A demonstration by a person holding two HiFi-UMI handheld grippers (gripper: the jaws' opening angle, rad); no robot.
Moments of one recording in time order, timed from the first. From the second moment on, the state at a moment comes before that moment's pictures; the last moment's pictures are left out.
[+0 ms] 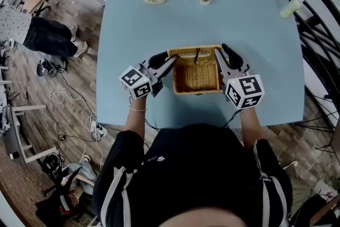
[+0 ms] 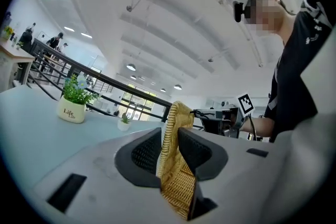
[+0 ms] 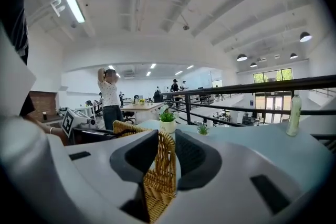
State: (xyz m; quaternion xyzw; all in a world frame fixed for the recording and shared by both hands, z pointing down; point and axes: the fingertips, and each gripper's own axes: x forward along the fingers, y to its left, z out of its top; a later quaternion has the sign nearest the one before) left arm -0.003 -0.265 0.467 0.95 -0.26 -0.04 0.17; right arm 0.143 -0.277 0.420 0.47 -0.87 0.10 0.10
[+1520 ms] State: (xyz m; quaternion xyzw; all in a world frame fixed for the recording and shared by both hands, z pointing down) left arm -0.006 -0.183 0.473 0.88 -0.45 -0.02 0.17; right arm 0.149 -0.188 0.440 0.37 -0.91 0.12 0.10
